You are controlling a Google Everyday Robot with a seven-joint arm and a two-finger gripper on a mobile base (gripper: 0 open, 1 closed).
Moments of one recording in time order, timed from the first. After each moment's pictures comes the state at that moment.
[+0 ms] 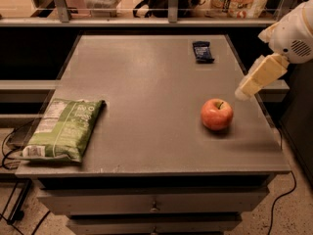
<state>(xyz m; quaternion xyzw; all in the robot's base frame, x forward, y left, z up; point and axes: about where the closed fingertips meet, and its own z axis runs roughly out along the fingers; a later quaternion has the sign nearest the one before) 0.543 -0.211 0.960 -0.52 0.80 0.03 0.30</state>
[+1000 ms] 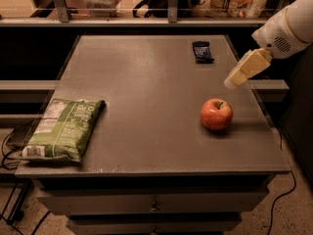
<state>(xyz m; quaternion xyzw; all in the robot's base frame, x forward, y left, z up) 0.596 -0.209 0.941 -0.48 0.82 0.05 0.32</state>
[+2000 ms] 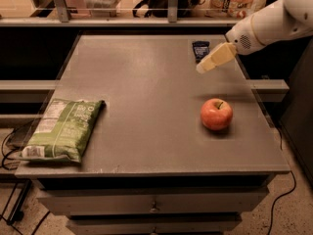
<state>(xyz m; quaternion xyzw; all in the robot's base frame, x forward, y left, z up) 0.691 -0.166 0.909 -0.44 0.81 0.13 0.38</state>
